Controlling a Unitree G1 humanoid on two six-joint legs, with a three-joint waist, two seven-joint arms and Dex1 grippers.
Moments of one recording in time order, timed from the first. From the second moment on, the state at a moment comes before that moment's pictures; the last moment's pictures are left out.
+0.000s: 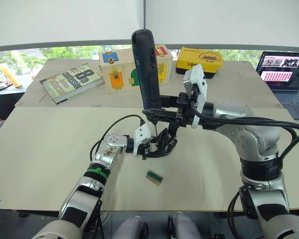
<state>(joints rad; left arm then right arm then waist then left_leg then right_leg) -0.70 0.23 -0.21 0.64 -0.10 -0.09 -1.19 -0.80 -0.45 0.06 -0.30 0.65 0.86 0.76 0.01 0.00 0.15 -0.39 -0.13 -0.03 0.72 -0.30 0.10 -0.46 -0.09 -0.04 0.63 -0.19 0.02</state>
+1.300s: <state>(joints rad) -0.71 0.23 -0.22 0.67 -0.10 -0.09 -1.19 -0.55 -0.49 0.06 -0.37 0.57 0.48 0.87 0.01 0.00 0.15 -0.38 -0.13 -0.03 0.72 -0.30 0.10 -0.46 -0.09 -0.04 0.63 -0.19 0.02</state>
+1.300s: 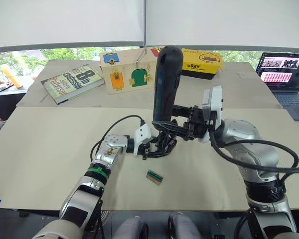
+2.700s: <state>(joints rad) -0.74 0.23 -0.22 0.70 -0.08 -0.09 -1.20 -0.59 -0.55 0.09 -0.33 0.57 0.49 0.89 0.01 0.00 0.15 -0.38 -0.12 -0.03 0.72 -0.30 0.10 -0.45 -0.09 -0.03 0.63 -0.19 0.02</state>
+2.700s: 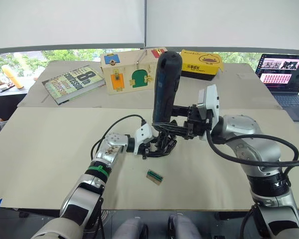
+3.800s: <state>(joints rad) -0.31 0.75 0.08 -0.19 -0.46 0.43 -1.28 -0.34 -1.04 -0.33 -0.04 1.42 1.37 0.27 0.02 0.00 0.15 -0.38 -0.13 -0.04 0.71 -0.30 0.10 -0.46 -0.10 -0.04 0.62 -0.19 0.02</state>
